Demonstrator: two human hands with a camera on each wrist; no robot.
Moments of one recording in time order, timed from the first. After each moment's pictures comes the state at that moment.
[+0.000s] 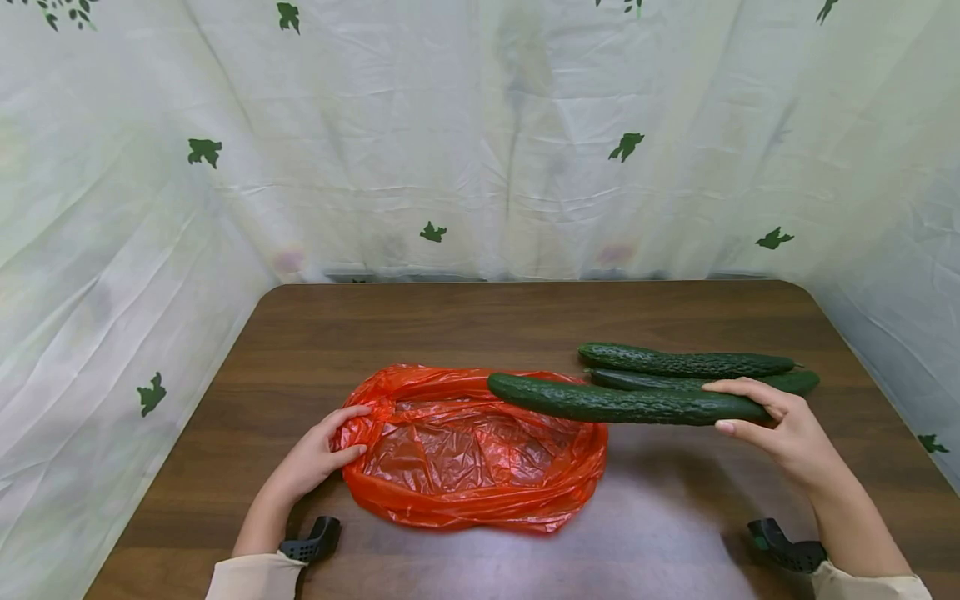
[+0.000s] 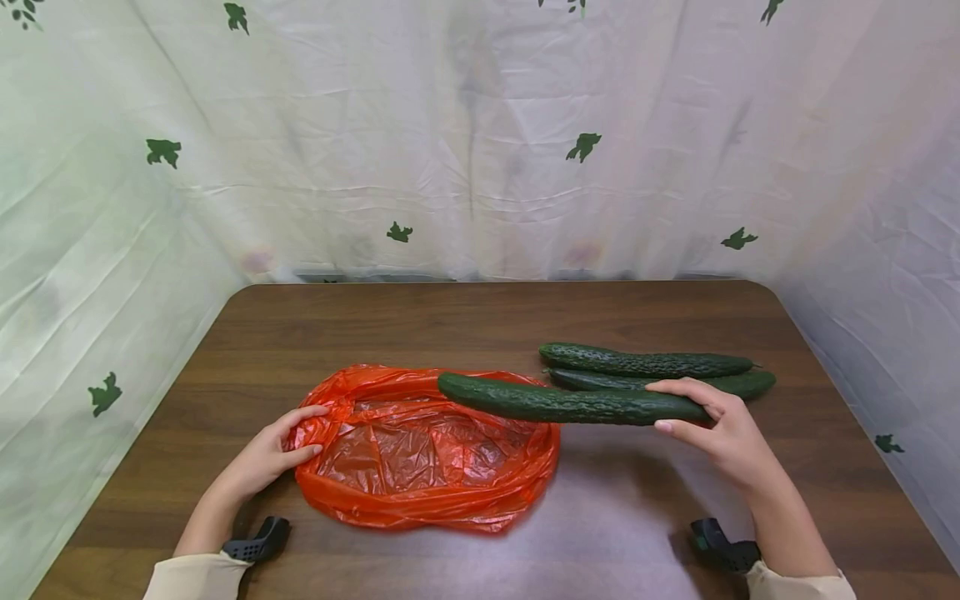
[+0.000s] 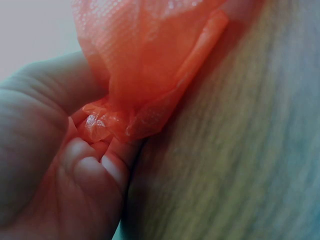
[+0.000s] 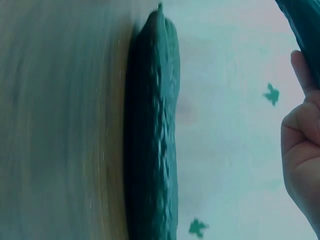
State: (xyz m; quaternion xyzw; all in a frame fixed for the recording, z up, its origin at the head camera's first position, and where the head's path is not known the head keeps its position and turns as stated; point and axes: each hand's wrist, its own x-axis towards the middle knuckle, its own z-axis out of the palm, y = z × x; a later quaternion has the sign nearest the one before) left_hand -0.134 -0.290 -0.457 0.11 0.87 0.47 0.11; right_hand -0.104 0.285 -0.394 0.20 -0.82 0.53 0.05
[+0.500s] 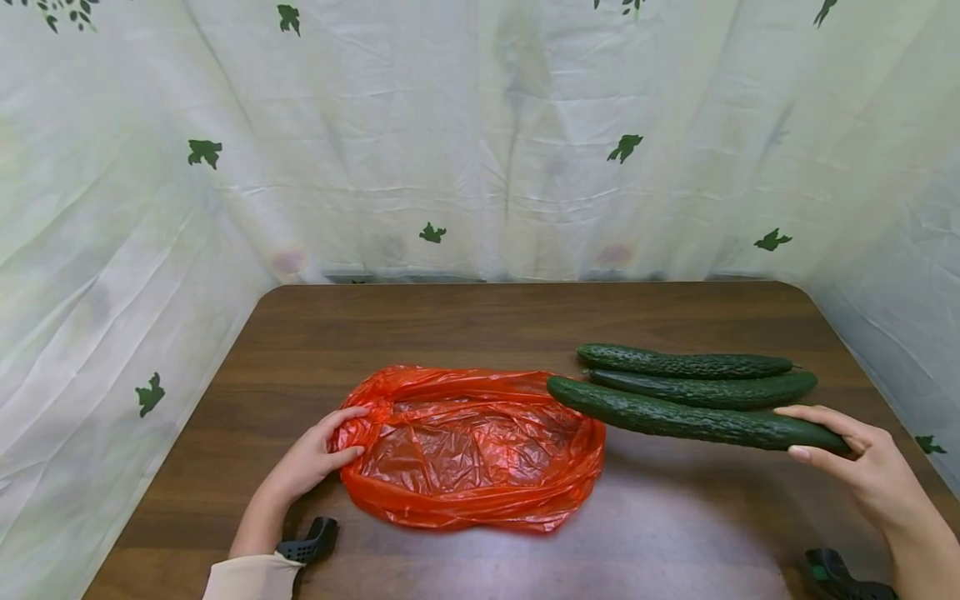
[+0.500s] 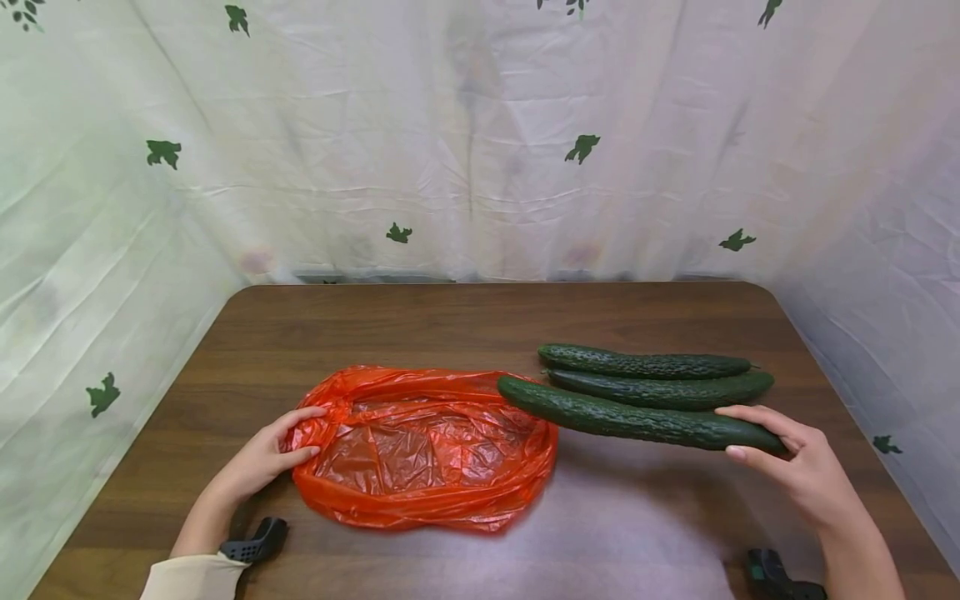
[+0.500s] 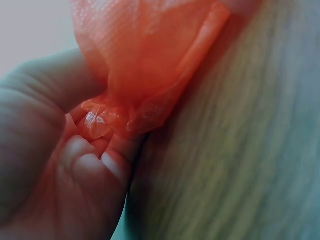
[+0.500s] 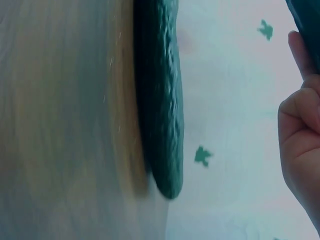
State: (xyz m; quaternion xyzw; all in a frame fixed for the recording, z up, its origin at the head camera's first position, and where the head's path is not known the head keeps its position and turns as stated) left_hand -0.134 -0.291 -0.455 0.12 0.87 0.46 0.11; right_hand -0.071 0.339 -0.404 0.11 -0.87 0.47 0.10
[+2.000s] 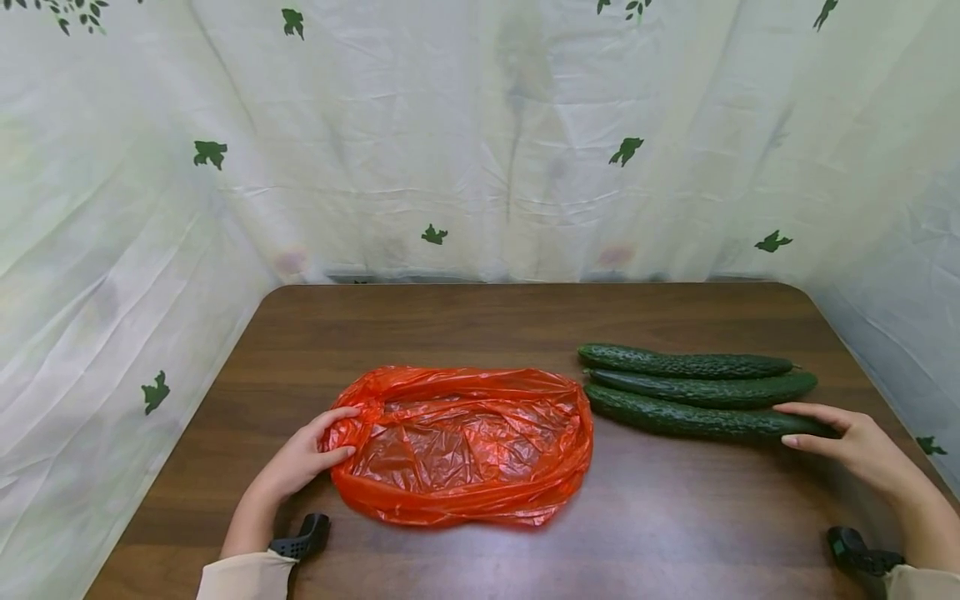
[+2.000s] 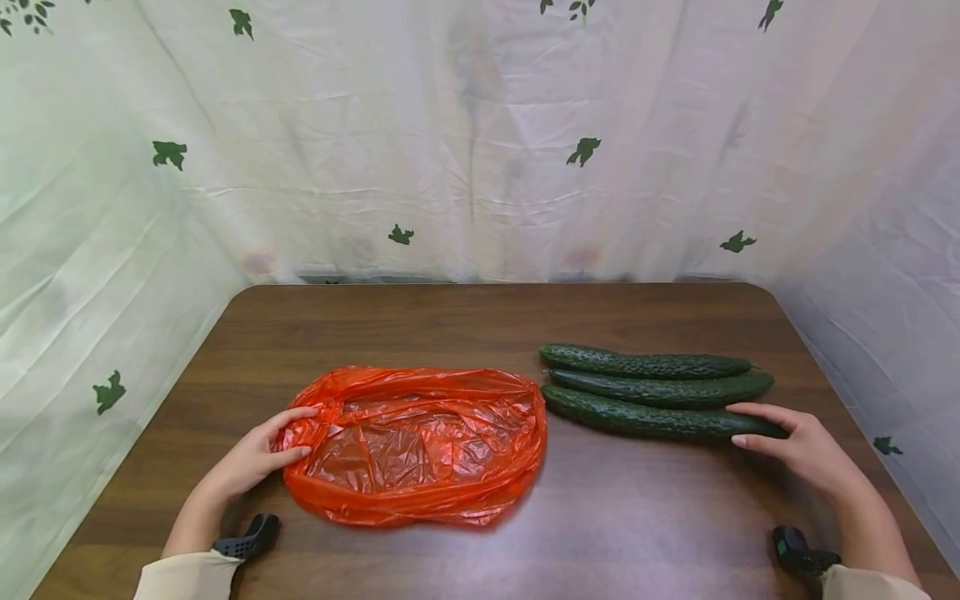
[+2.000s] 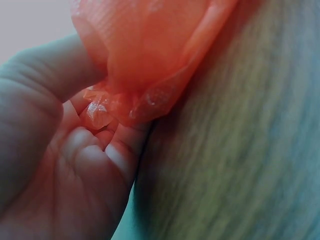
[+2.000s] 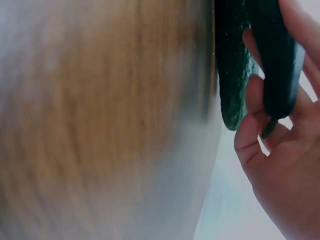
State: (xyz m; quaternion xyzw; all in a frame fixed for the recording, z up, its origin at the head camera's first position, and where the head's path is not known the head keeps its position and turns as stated) left_hand -0.134 -0.291 -0.450 0.10 0.85 0.49 0.15; right_hand -0.094 0.405 -0.439 0.04 -0.93 0.37 -0.04
